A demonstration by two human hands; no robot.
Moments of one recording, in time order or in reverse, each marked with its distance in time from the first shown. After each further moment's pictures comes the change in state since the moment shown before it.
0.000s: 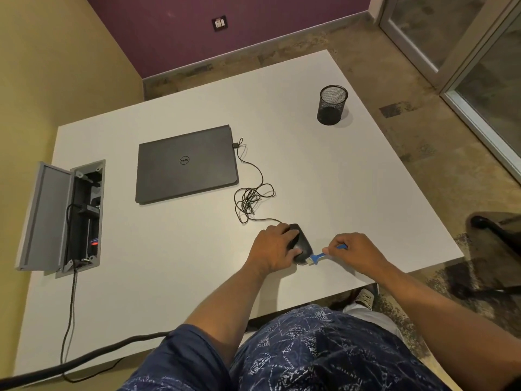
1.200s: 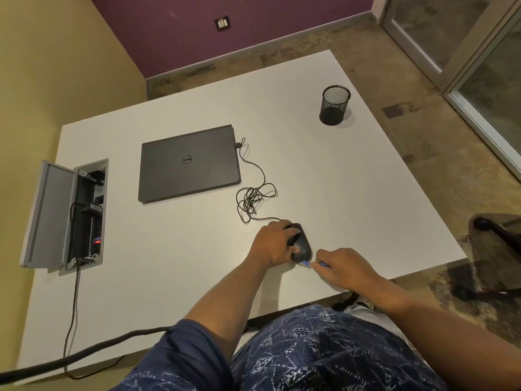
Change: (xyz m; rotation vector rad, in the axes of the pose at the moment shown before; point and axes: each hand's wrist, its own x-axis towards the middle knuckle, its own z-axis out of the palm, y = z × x) left_hand 0.007 -0.001 -0.012 -0.050 -0.029 -0.009; right_hand -0.017 -0.015 0.033 -0.714 -0.060 -0.322
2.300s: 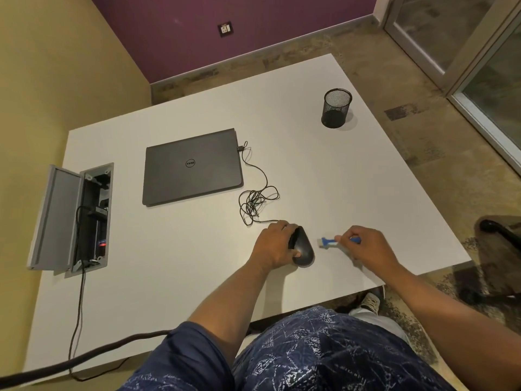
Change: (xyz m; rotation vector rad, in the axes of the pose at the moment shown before) left_hand 0.000 0.001 -0.003 -0.060 -0.017 -0.093; right_hand 0.002 0.035 -0.032 0.787 0.276 0.436
